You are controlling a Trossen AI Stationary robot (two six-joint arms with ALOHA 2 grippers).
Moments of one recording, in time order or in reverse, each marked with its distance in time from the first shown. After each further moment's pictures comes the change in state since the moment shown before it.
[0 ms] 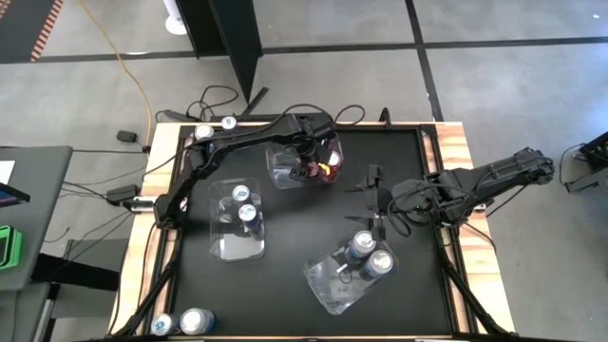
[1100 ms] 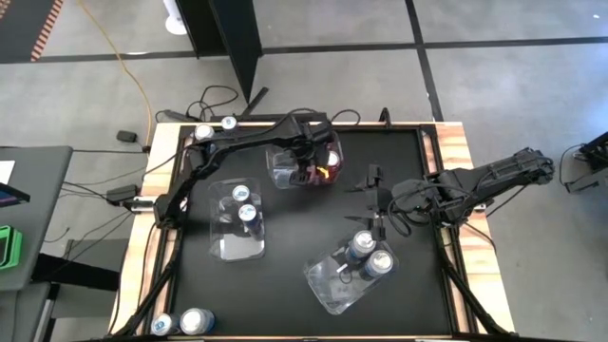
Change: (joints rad) left arm 0.000 -0.003 -0.064 -0.022 0.038 -0.141; right arm 0.000 0.000 0.000 0.006 0.000 0.005
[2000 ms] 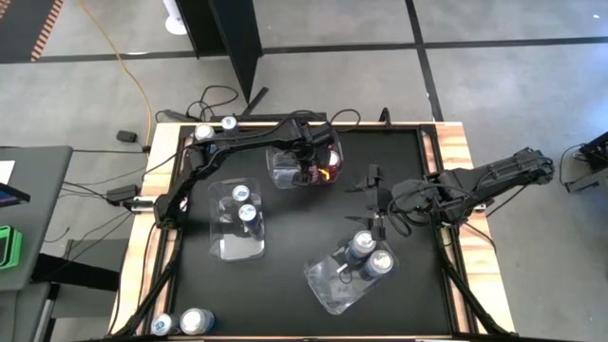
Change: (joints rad) left arm -0.003 0.000 -0.049 0.099 -0.023 -0.040; right arm 0.000 0.000 0.000 -0.002 0.000 -0.001
